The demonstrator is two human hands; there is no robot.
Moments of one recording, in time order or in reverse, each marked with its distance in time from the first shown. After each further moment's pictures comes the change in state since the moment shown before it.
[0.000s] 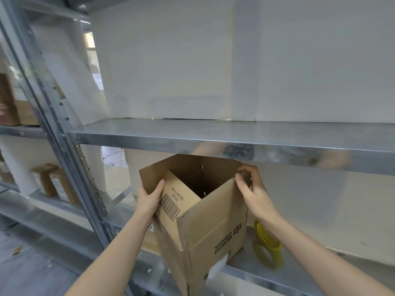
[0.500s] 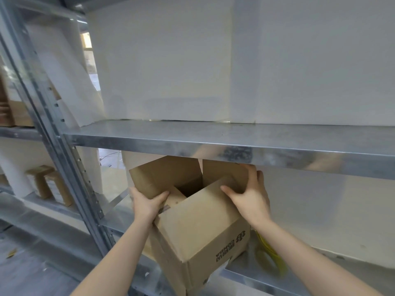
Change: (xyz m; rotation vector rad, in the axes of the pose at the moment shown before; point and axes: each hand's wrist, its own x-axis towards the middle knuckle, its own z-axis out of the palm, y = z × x) left_hand -0.006 0.002 0.008 0.236 0.184 0.132; right_hand 0.007 0.002 0.012 -0.392 0.161 0.050
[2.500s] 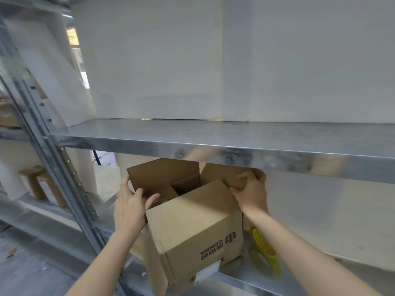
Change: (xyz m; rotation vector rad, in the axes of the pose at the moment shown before) left_hand 0.014 -0.018 -0.008 0.861 0.095 0.548; right_hand 0.036 0.030 0.003 0.004 -0.025 0.149
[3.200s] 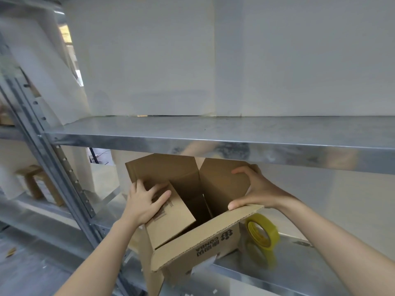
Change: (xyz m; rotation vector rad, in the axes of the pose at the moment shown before) left_hand -0.002 0.022 -0.006 -0.133 -0.358 0.087; right_hand 0.010 0.013 -0.058 -0.102 -0.569 -0.187
